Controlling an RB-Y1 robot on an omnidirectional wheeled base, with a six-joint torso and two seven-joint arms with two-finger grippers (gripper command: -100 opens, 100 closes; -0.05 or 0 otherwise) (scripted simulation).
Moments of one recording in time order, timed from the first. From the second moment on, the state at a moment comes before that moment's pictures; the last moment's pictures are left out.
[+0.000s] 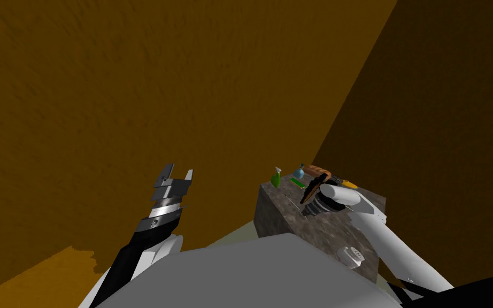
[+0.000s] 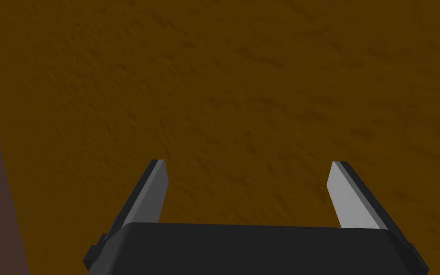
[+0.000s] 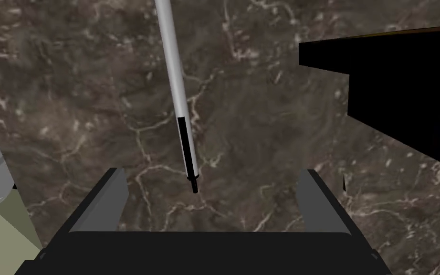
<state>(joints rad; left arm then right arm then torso) 0.55 0.02 -0.02 -2.38 0.02 -0.38 0.17 0.15 -0.76 -0.50 -1.68 -0.84 1.74 -1.12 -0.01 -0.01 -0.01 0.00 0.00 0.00</state>
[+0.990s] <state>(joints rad) 0.55 0.02 -0.02 -2.38 0.02 -0.38 0.17 0.16 -0.79 -0.53 -1.55 -1.04 1.83 -1.06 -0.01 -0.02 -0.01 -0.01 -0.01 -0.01</state>
